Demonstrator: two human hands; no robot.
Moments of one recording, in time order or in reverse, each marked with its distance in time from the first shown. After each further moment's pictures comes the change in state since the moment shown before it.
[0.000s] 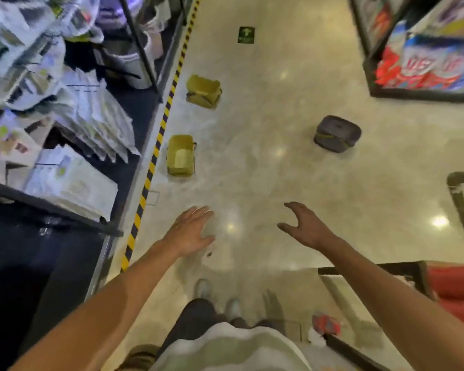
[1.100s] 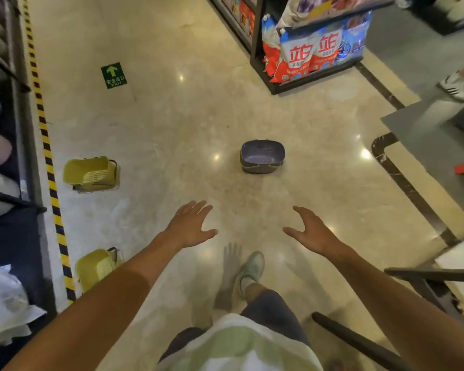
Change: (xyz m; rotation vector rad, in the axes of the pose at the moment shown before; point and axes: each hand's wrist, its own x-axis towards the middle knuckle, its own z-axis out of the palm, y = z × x) left_hand 0.570 0.201 -0.231 0.324 -0.209 0.369; right_hand 0.301 0.210 -0.279 0.310 0.259 0.446
